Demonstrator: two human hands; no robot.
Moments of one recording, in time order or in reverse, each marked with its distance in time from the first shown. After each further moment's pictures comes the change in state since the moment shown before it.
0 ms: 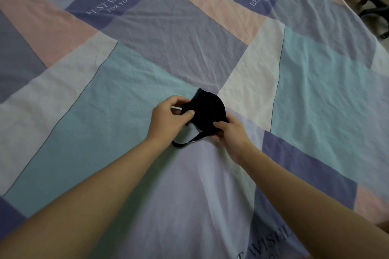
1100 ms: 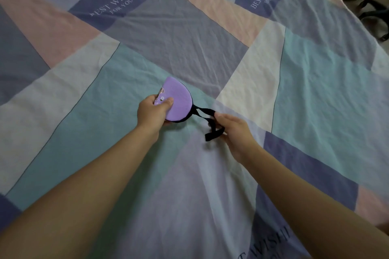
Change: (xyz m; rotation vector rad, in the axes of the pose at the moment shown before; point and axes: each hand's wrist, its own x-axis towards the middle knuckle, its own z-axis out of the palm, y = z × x) left_hand 0.022 -0.011 -0.019 -0.249 0.197 -0.398; right_hand -0.005 -0.010 0.003 -0.092 0.069 0.007
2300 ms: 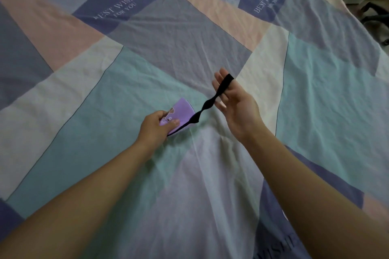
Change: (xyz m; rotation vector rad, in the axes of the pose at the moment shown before) left_hand 0.003 -0.032 -0.017 0.262 -0.166 0.138; right_hand 0.015 -0.057 0.019 0.255 -0.205 -0.215
